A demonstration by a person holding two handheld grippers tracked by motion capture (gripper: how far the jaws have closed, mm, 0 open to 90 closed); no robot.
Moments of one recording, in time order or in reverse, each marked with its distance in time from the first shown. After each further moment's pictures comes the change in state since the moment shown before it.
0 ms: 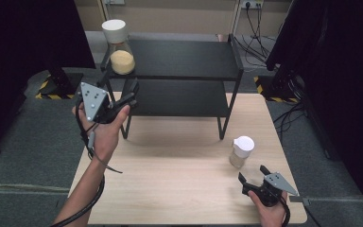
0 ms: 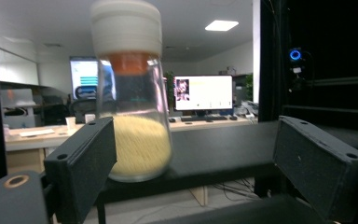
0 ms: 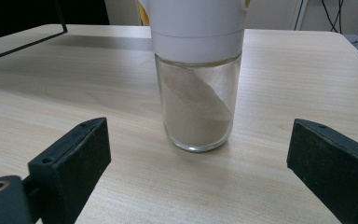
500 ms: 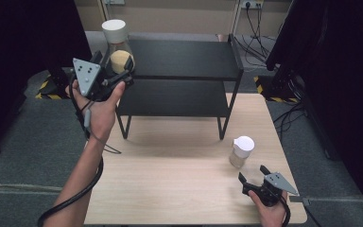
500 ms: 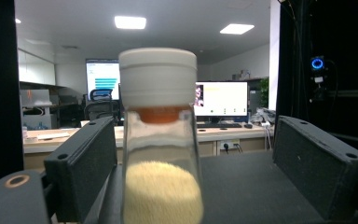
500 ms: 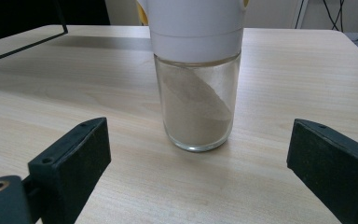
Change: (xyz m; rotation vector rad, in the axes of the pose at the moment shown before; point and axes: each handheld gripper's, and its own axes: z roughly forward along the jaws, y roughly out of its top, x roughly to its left) left arm 0.006 0.032 0.031 -0.017 0.069 0.018; right arm -0.001 0.000 0.000 0.001 0.003 0.009
